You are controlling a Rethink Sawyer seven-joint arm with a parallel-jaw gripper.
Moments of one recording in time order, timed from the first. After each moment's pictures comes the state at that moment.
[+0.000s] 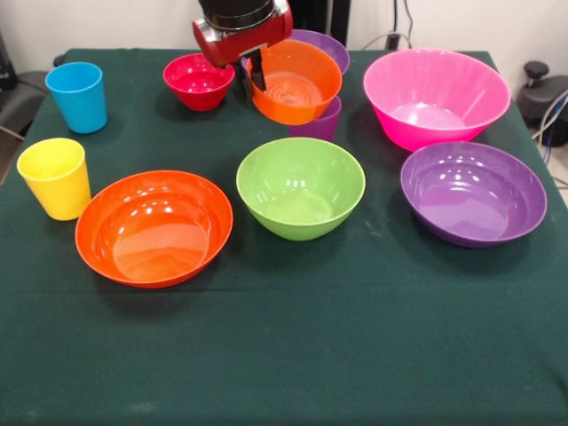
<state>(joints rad) -0.92 -0.58 0.87 1.74 -0.73 1.00 1.56</state>
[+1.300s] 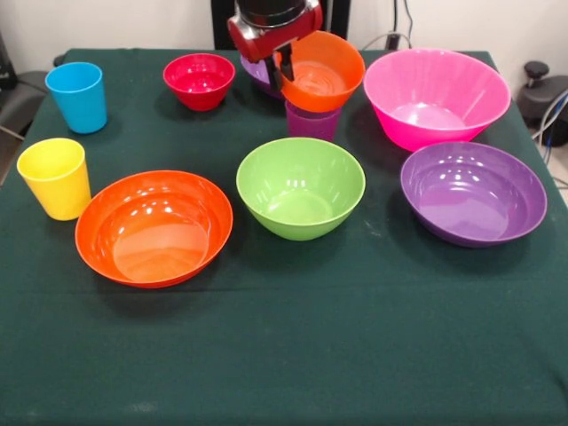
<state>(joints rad) -0.87 -0.57 0.85 1.81 -0.73 0.97 1.56</state>
